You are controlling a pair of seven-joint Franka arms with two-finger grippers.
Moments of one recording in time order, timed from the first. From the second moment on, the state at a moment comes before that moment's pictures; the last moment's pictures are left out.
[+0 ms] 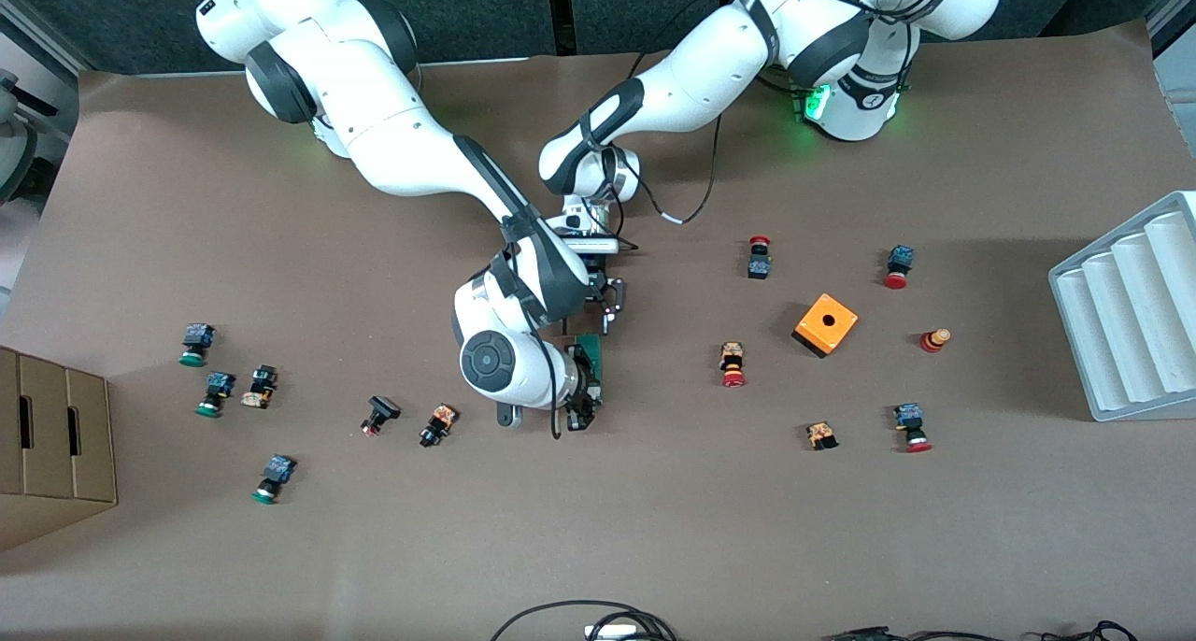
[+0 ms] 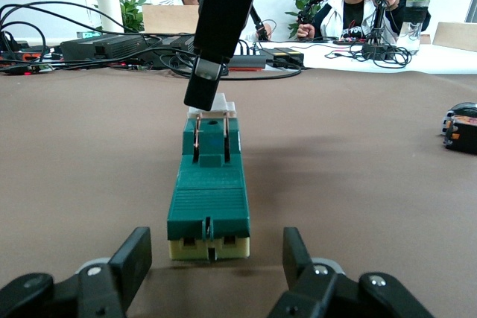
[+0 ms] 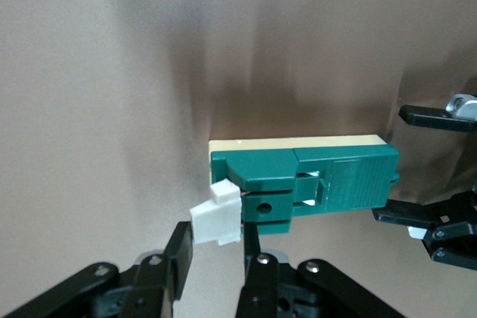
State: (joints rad) left arm -0.85 0.98 -0.33 -1.69 2.03 1.85 -2.58; right arm 0.67 0.96 -0.13 -1.15 0.50 2.14 1.90
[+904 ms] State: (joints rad) left arm -0.85 0.98 -0.33 -1.69 2.03 1.85 -2.58; right arm 0.67 0.96 -0.13 -1.16 0.50 2.13 1.90
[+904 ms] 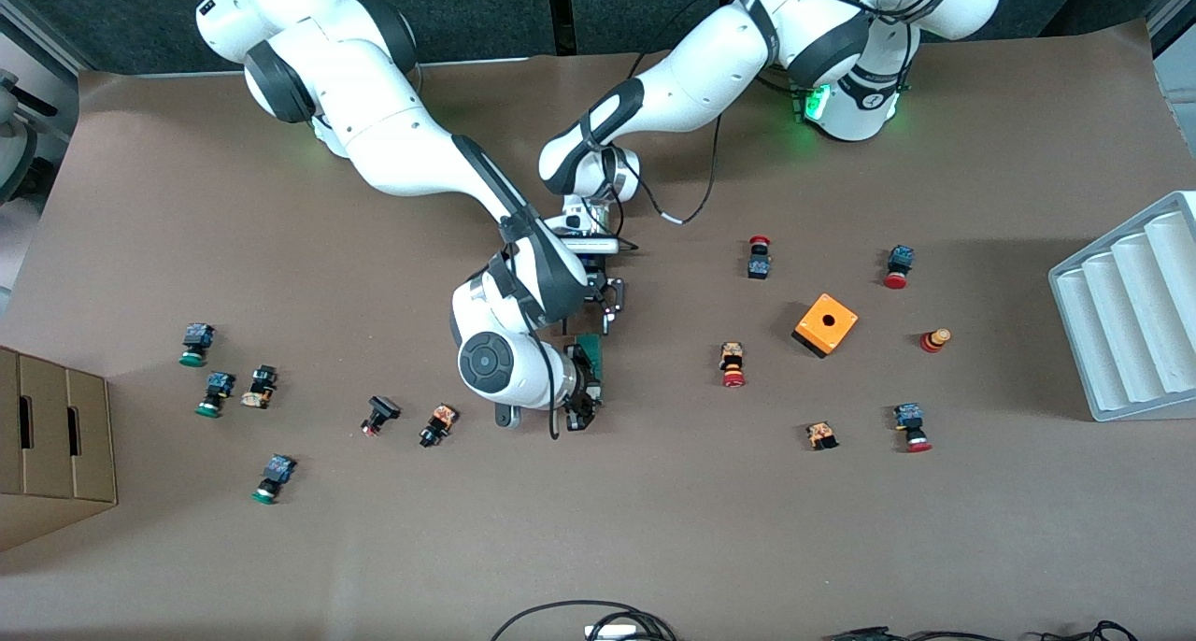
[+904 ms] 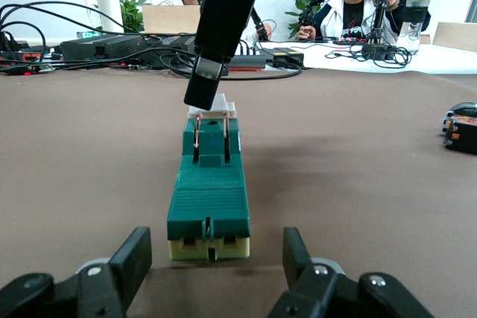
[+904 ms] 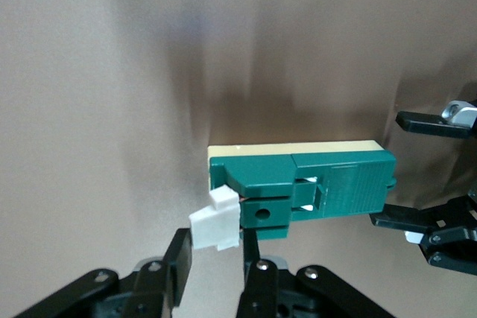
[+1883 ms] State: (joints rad) left arm -0.85 0.98 -0.33 -1.69 2.03 1.85 -2.58; right arm 0.67 0.96 -0.13 -1.17 0.50 2.14 1.89
